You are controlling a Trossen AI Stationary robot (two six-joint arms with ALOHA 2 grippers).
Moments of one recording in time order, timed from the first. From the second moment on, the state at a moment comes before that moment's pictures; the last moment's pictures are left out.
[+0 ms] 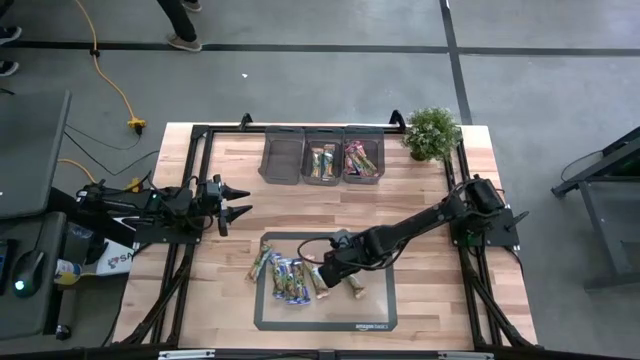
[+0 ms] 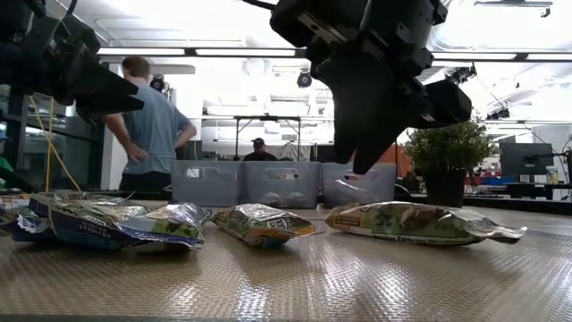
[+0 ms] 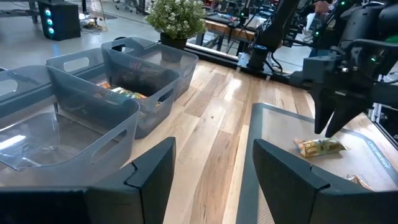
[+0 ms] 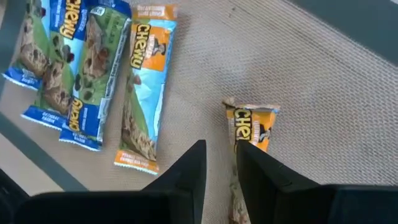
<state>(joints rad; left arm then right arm) -0.16 0.03 0.10 -0.23 -0.41 -0.27 0.34 1.94 1.40 -0.65 0.07 1.34</state>
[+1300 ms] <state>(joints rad) -0.16 0.03 0.10 -0.23 -0.41 -0.27 0.33 2.06 1.40 -0.62 0.02 1.07</state>
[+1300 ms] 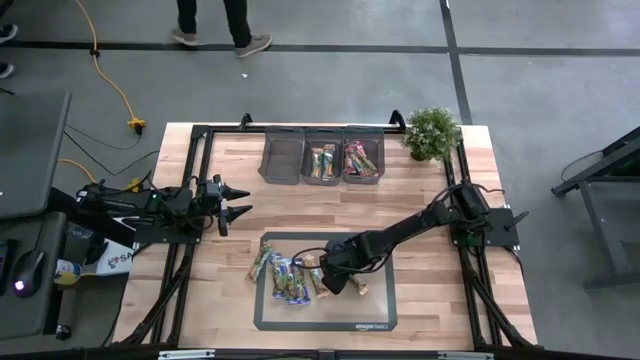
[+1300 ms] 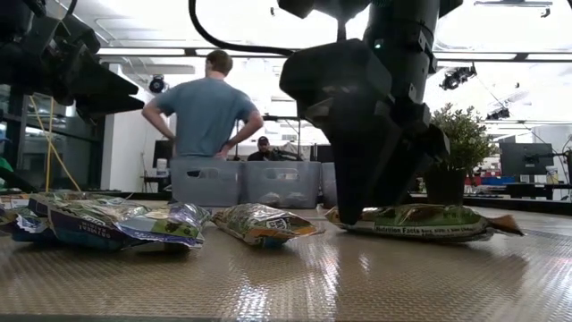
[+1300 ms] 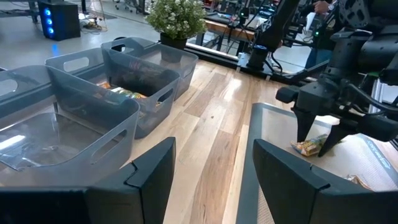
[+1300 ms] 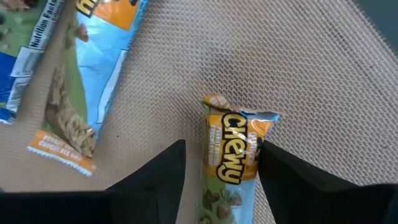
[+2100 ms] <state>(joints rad) -0.16 0.03 0.10 -0.23 -0.40 -0.27 0.33 2.08 1.40 -0.63 0.02 1.12</state>
